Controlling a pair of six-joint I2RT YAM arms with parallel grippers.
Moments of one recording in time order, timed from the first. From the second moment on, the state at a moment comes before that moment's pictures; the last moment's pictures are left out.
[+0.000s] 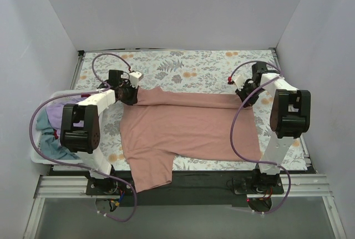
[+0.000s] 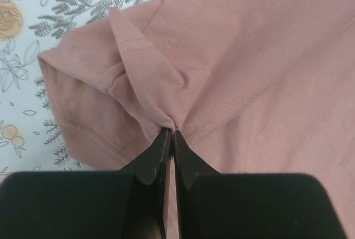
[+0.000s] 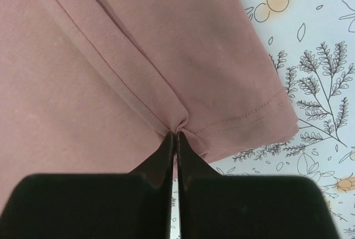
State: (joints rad) left arm -0.09 1.72 1.06 -0.25 0.35 0.35; right arm -0.01 1.91 1.34 -0.79 -0.31 -0.94
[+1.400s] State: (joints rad) left arm -0.09 1.67 0.99 -0.37 0.29 0.34; right arm -0.01 1.92 1.34 -0.83 -0.28 -0.95
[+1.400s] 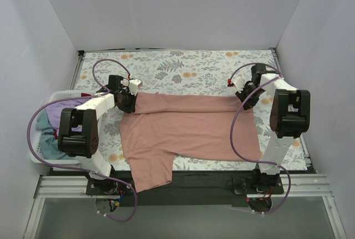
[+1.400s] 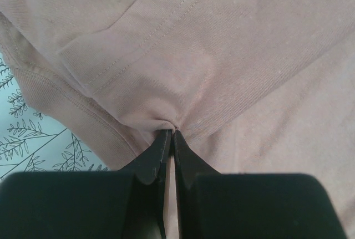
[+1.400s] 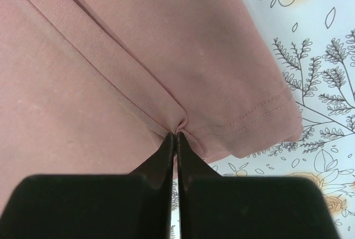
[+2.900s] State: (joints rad) left arm -0.10 2.02 1.45 -0.64 0.35 0.30; right arm -0.01 1.88 1.43 -1.07 -0.28 -0.97
